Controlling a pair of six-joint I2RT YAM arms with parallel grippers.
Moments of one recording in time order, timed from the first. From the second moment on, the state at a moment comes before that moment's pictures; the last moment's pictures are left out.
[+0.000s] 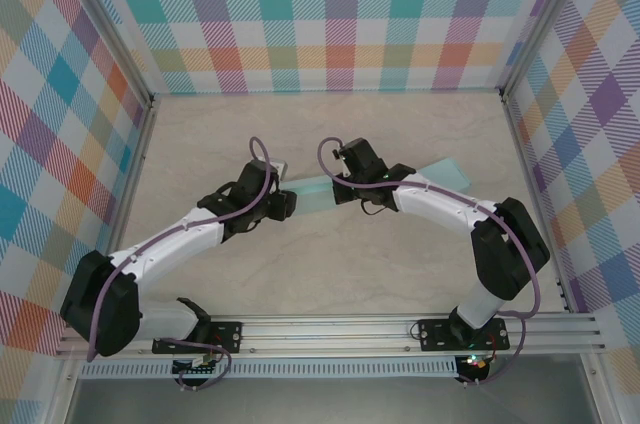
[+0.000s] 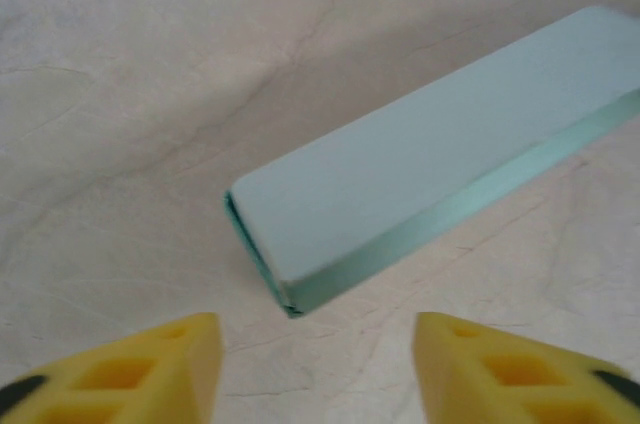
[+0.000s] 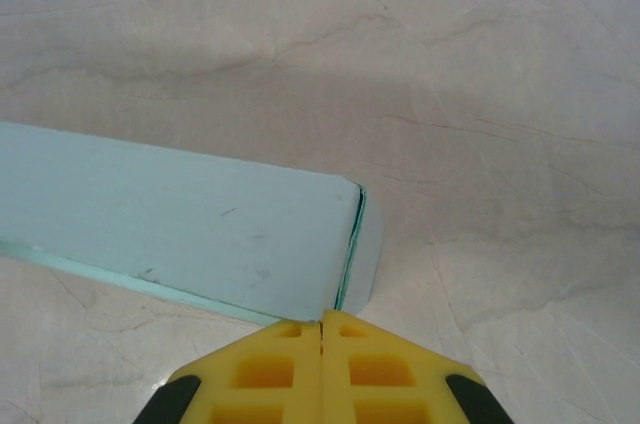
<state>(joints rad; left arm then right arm) -0.60 1.27 0.84 -0.37 -0.12 -0.29 0.72 1.64 1.14 -0.38 0.03 0.34</state>
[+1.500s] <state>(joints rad) -0.61 1.40 0.80 -0.20 -0.30 -0.74 0.73 1.62 1.20 -0.45 0.01 0.44</state>
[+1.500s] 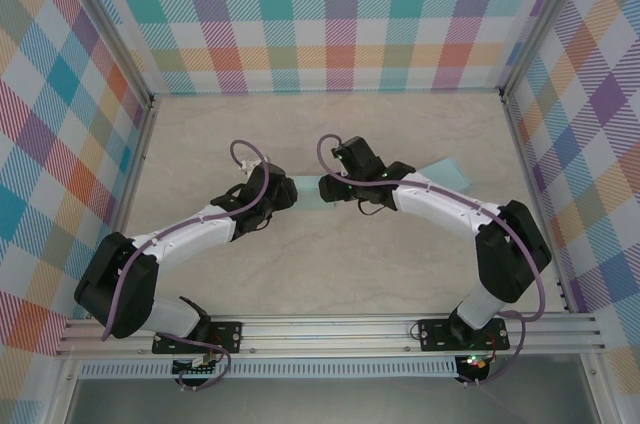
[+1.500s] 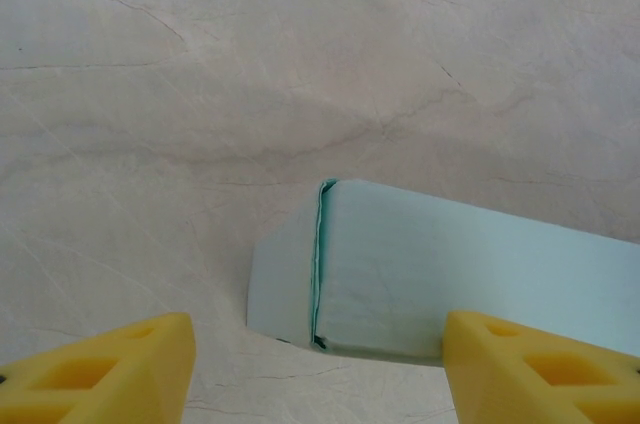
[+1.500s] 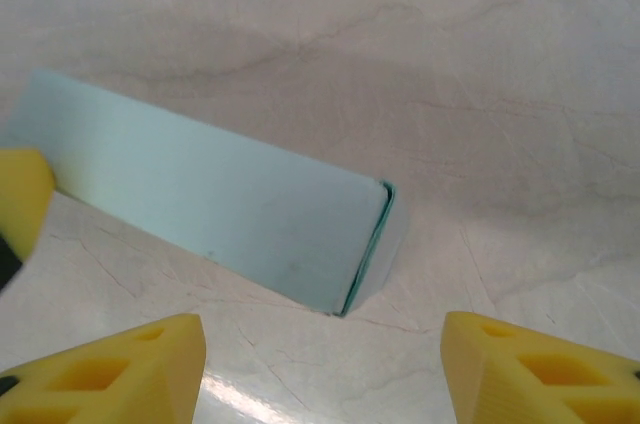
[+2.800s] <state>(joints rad) -0.53 1.32 0.82 -0.27 -0.20 -0.73 0.58 1.71 1.10 -0.20 -0.30 0.60</state>
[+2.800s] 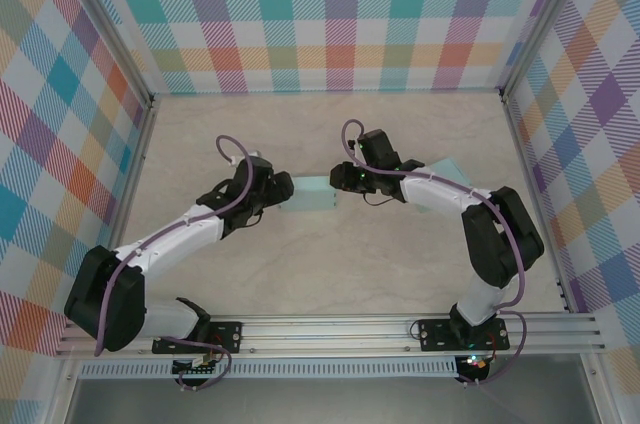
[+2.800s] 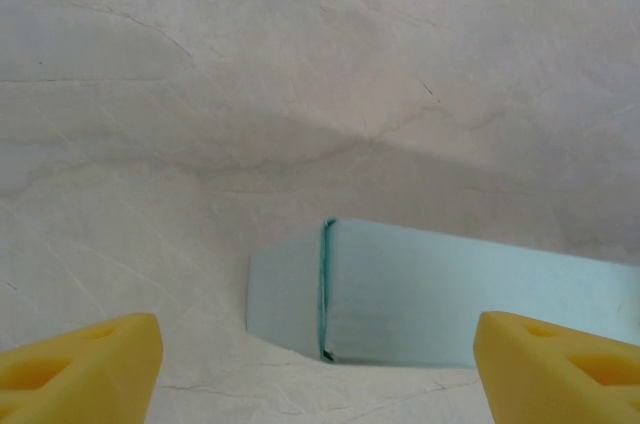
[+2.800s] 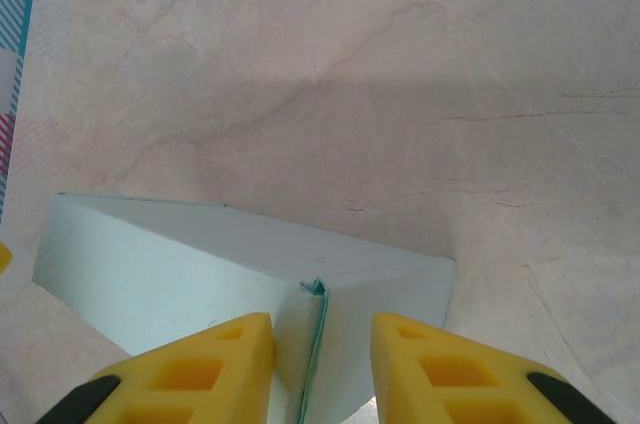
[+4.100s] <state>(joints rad) -0.46 1.21 0.79 -0.10 0.12 -0.01 0.58 1.71 1.11 -0.22 -0.30 0.60</state>
